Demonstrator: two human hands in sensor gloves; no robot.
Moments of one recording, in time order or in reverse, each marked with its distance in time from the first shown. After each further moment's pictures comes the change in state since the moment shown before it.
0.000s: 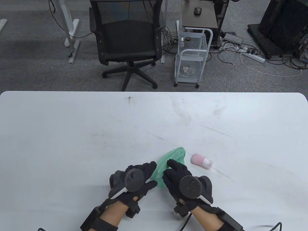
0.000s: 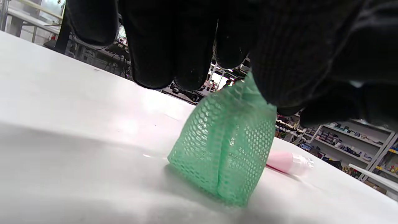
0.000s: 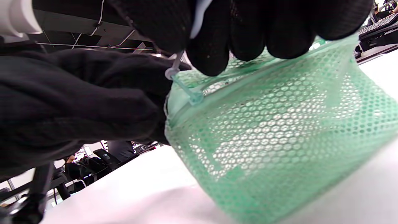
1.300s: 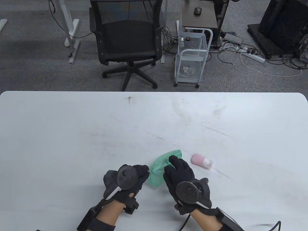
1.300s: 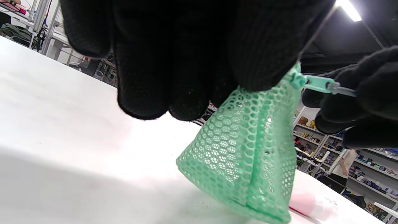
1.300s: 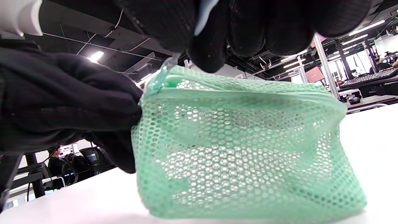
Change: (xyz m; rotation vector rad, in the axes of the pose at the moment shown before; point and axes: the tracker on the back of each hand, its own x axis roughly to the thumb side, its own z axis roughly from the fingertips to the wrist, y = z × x) left_hand -0.020 0.019 0.006 0.111 0.101 0.068; right_hand 0.014 -0.008 0.004 -0.110 -0.047 0.168
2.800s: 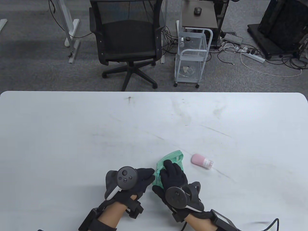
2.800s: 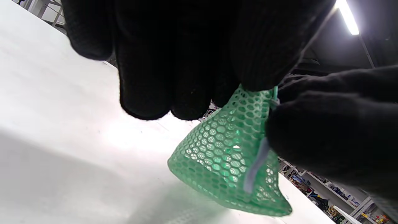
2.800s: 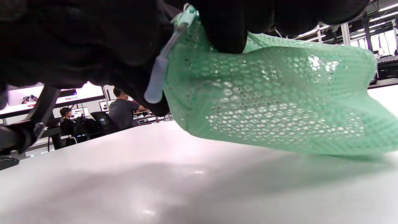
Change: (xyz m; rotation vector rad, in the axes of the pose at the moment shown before) left_hand 0.006 -0.010 0.001 -0.074 -0.031 0.167; right_hand 0.024 0.024 0.007 0.152 -0.044 0.070
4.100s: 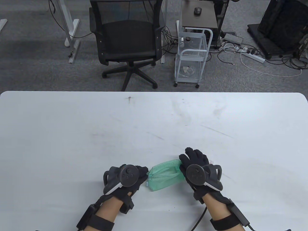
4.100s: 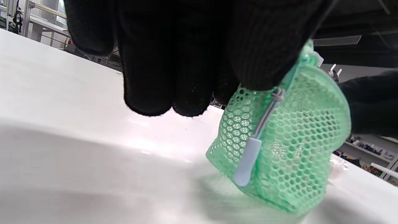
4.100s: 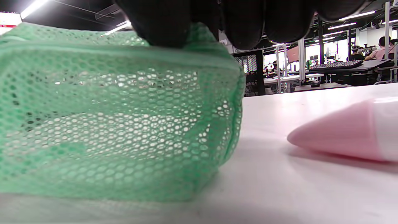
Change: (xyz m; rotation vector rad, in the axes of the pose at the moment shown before) left_hand -0.020 0.001 -0.011 -0.041 0.004 -0.229; right_hand -0.097 -0.022 -0.022 0.035 0.137 0.108
